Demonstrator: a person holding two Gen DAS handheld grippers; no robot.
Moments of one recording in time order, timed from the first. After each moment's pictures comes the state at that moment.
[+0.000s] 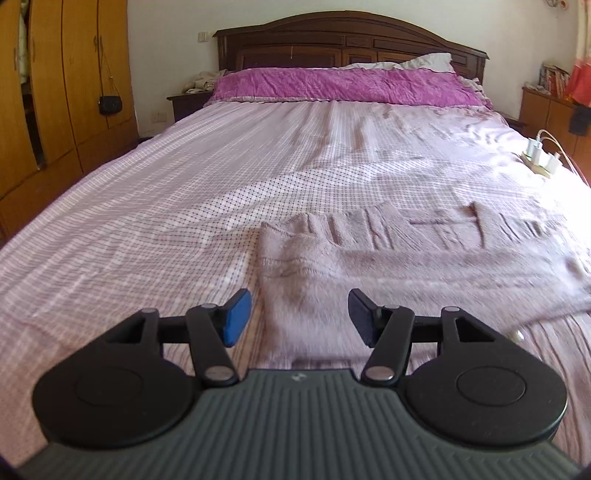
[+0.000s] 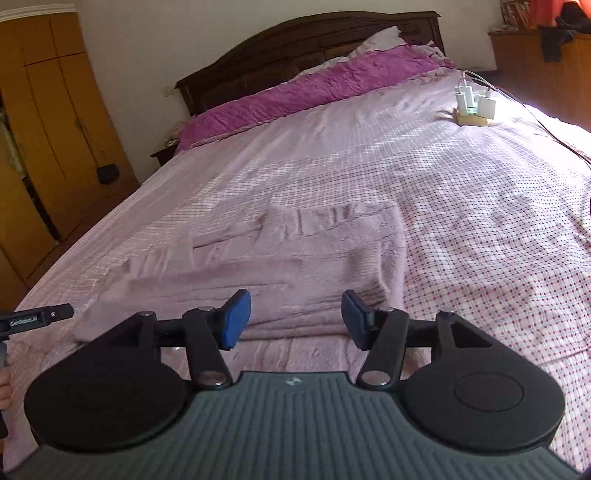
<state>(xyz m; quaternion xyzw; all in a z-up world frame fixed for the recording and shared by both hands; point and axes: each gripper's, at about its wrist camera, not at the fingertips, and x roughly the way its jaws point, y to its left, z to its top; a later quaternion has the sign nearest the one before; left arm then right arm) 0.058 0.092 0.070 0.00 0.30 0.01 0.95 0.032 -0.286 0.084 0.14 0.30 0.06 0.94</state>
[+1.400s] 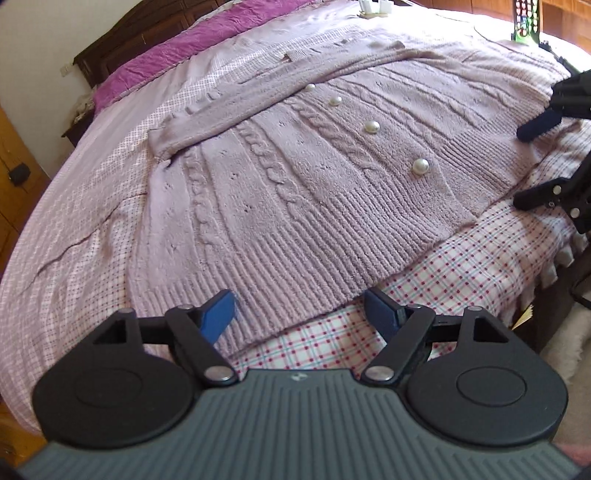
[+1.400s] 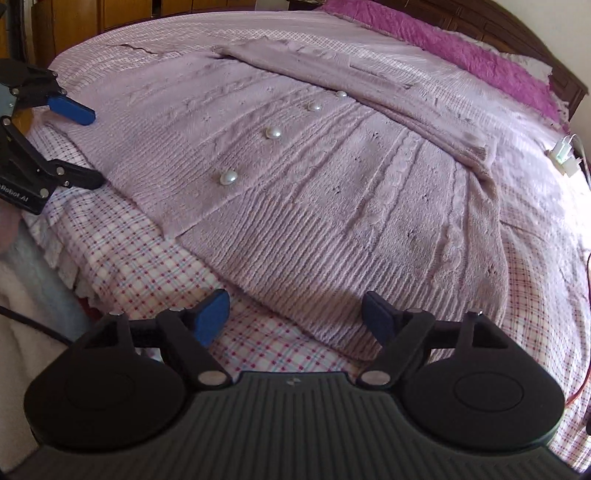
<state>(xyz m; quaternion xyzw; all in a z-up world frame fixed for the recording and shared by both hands) -0.156 0.038 0.010 0.22 0.38 -0.14 0.89 -0.170 -0.193 0.036 -0.19 0.41 0.18 0.87</state>
